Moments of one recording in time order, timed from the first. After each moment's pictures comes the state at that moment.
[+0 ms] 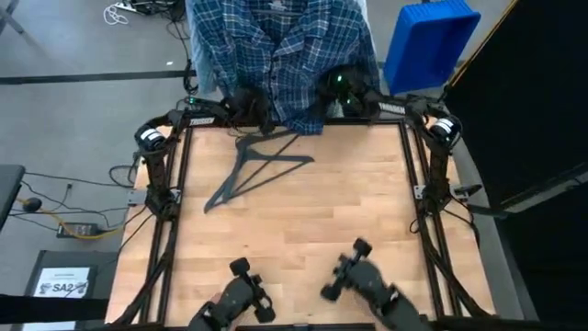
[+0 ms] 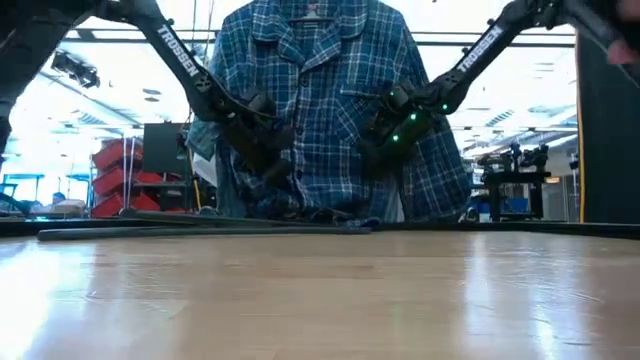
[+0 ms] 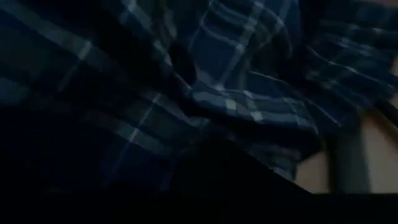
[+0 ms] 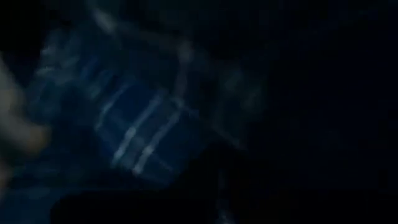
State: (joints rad) left arm 0.85 1.92 1.23 0.13 0.04 0.44; right arm -0.90 2.00 1.45 0.07 -0.06 -0.26
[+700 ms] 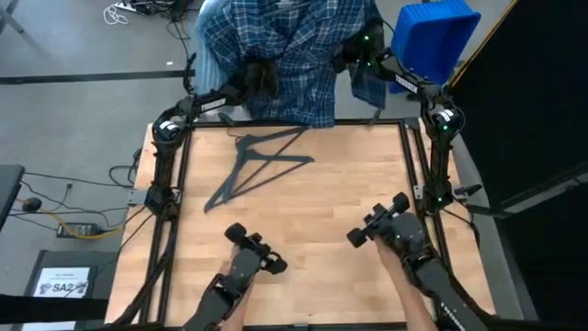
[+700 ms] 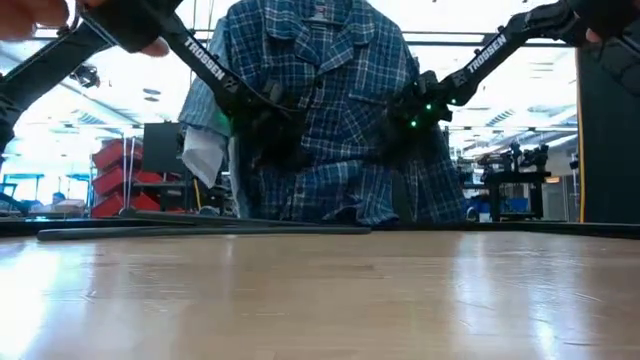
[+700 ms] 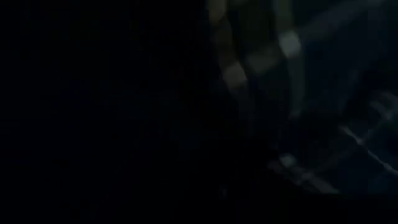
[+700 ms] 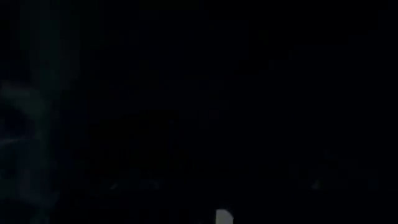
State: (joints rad) left arm 0.88 2.10 1.64 0.10 -0.34 0.43; right arm -1.12 2.07 1.75 -0.01 -0.08 -0.24
